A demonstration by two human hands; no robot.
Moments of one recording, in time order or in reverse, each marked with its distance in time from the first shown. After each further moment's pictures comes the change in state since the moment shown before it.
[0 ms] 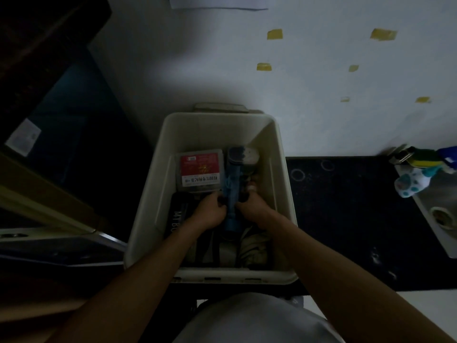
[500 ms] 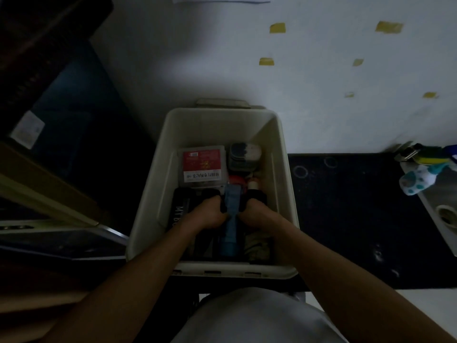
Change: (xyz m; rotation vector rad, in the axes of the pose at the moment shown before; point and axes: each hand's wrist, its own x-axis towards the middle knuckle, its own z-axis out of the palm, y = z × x) left_hand 0.003 -0.015 -0.001 0.304 -0.139 0.042; right_hand -0.001 0.017 0.007 -0.422 -0.126 0.102
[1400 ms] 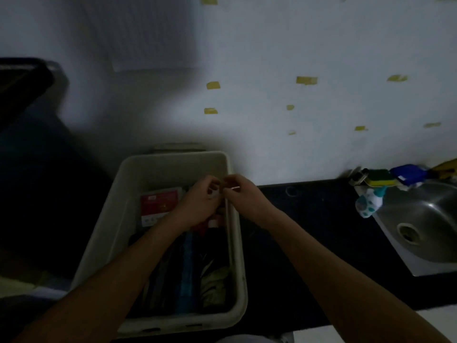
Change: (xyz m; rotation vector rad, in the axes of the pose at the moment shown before) left_hand 0.024 0.157 -0.037 -0.233 0.336 0.414; right_hand -0.046 0.003 -0.161 0.414 0.302 -0.520
